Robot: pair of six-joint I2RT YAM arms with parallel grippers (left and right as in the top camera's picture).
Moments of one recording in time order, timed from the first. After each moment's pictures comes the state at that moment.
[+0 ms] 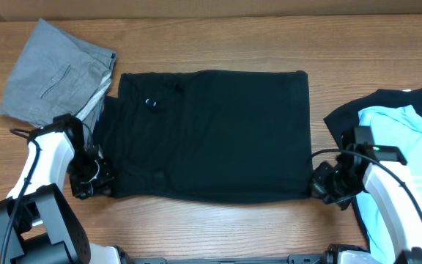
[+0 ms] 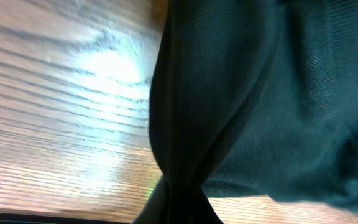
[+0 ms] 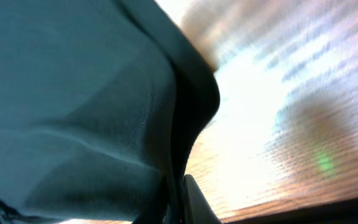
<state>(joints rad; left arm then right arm) 0.32 1.64 0.98 -1.17 0.10 -0.11 -0.09 1.31 0.77 -1.11 -0.30 0.62</state>
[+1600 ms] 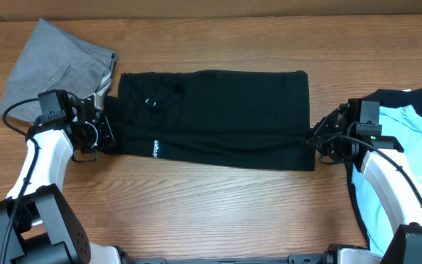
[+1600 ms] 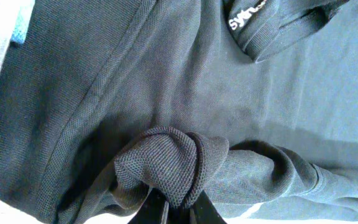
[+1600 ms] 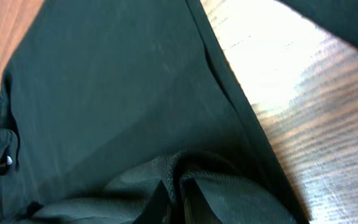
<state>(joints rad) 0.31 1.64 1.00 -0.61 0.47 -0.05 -0.09 1.42 0.81 -0.50 -0.34 0.62</state>
